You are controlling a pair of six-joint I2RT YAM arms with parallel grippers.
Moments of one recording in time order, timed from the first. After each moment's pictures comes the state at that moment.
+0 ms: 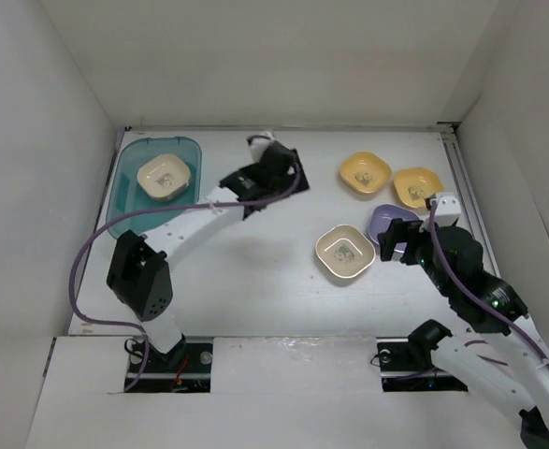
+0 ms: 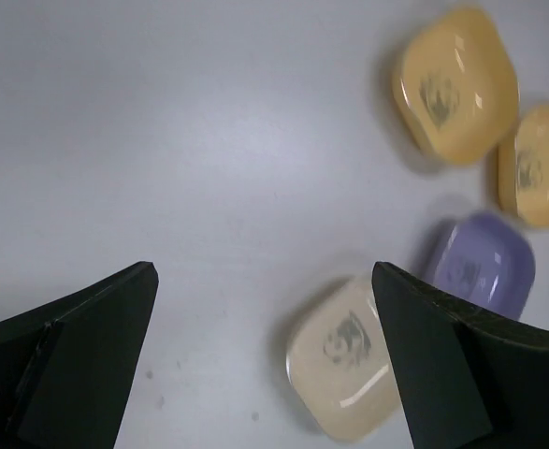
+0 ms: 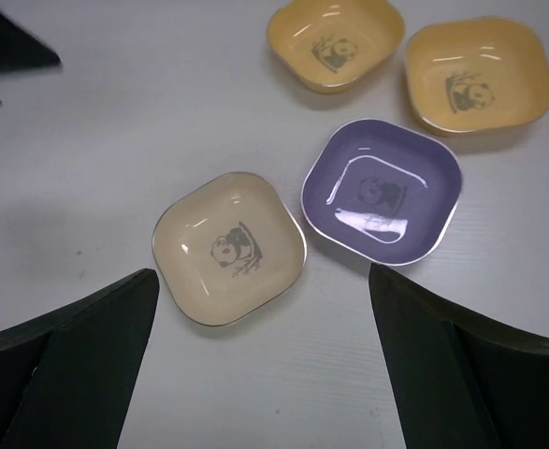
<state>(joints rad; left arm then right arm) -0.67 1.67 1.47 -0.51 -0.37 -0.83 0.58 0.56 0.84 -0.67 0.36 0.29</state>
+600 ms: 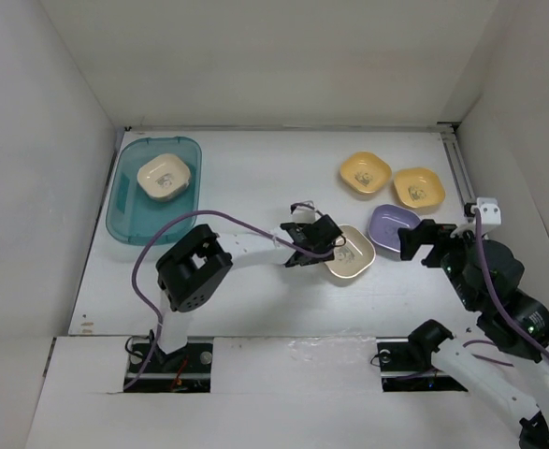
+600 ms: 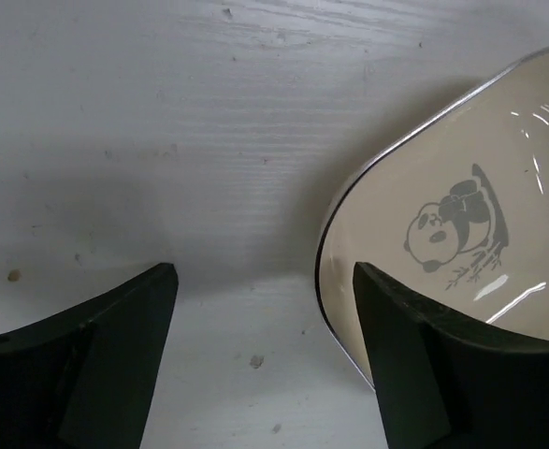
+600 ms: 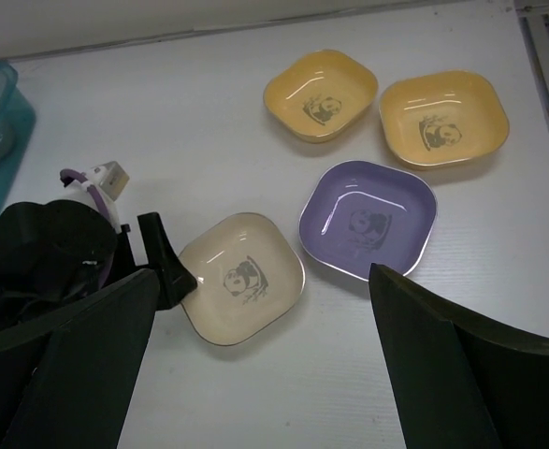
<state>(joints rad) -1.02 1.93 1.30 -0.48 -0.39 -1.06 0.58 0.46 0.97 -0.76 0.45 0.33</state>
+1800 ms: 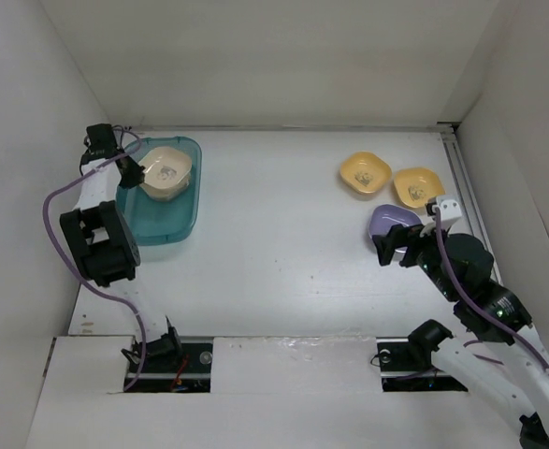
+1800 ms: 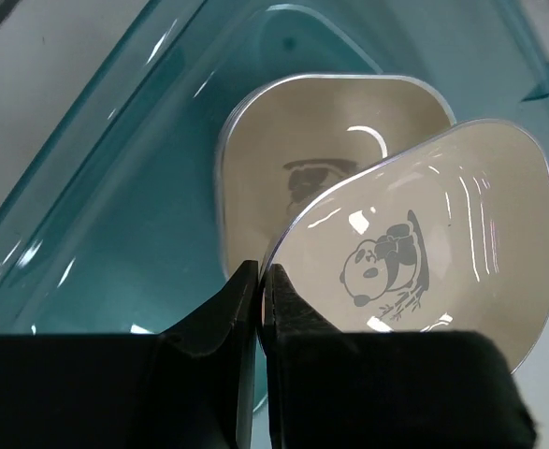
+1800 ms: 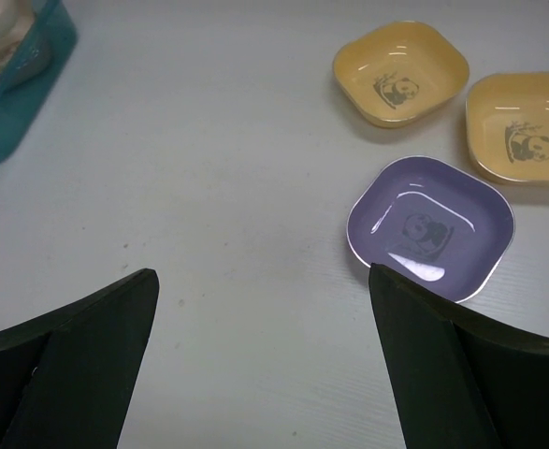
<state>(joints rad) 0.29 1.88 1.57 -0.55 0.03 -0.55 0.58 0.49 0.82 -0.60 0.26 0.24</state>
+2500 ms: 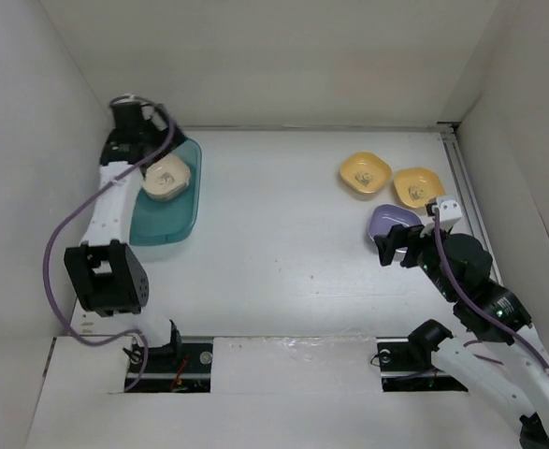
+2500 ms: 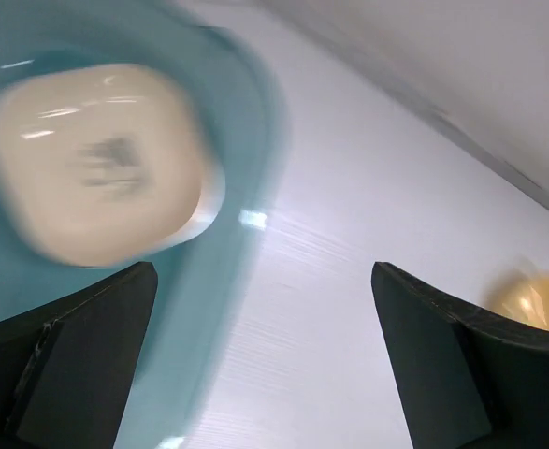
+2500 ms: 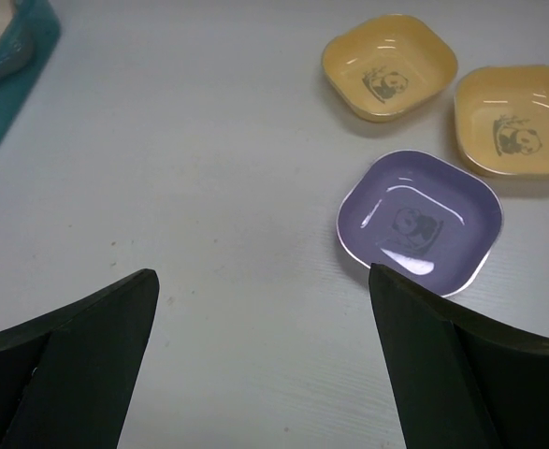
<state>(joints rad) 0.19 1.69 1.54 -0.53 0.06 -0.53 0.58 0.49 0.81 -0.59 0.25 0.22</state>
